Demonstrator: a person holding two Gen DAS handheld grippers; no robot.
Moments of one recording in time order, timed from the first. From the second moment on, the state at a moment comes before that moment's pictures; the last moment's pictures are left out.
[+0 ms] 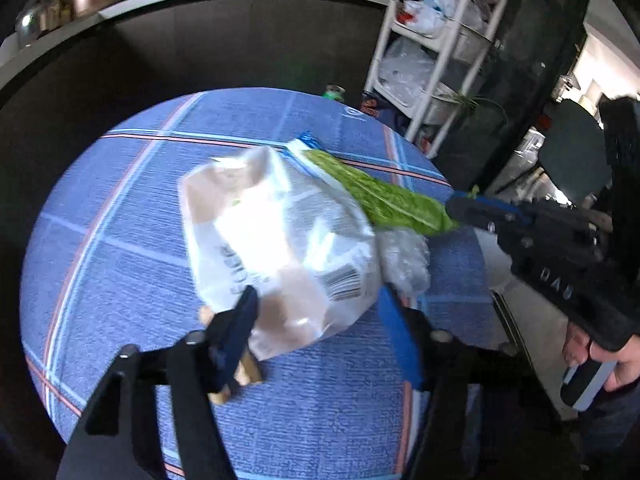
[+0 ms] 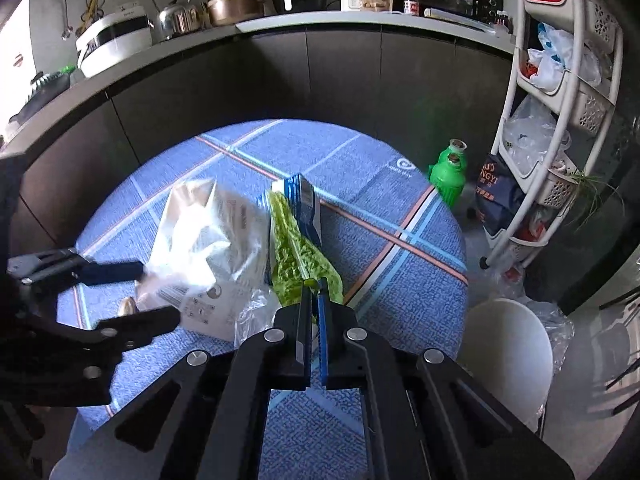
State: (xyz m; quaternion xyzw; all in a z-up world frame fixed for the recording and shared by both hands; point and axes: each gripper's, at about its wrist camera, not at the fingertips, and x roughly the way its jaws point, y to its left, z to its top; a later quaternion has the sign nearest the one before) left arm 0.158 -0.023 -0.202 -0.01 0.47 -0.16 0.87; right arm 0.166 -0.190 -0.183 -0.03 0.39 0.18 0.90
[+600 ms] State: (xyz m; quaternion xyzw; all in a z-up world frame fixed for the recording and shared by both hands) left arm 0.137 0.014 -0.149 -0.12 0.42 -0.17 0.88; right arm 0.155 -0.192 -0.103 -0.03 0.31 0.21 0.93
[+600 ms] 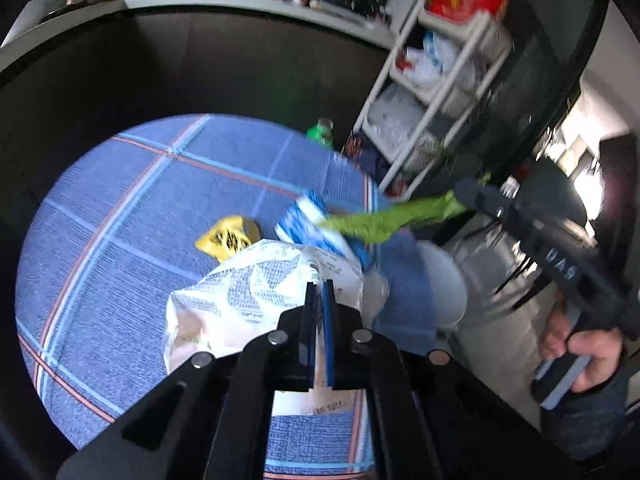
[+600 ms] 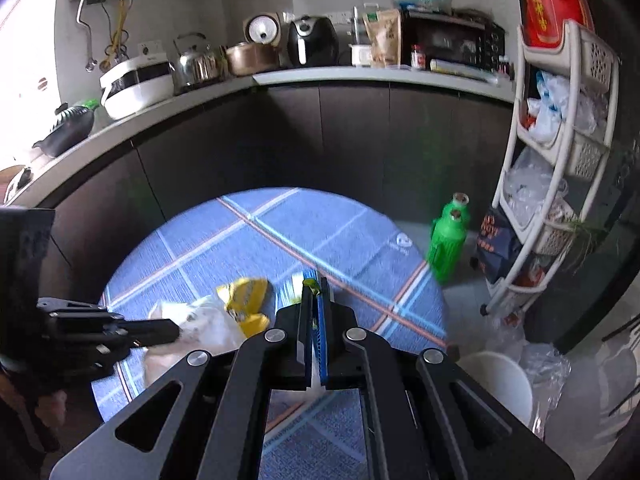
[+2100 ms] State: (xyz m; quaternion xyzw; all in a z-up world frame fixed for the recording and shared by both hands) left arm 0.158 -0.204 -0.097 -0.07 0.38 -0.34 0.86; right arm 0.107 -0.404 -0.119 0.07 0.30 0.07 0.95
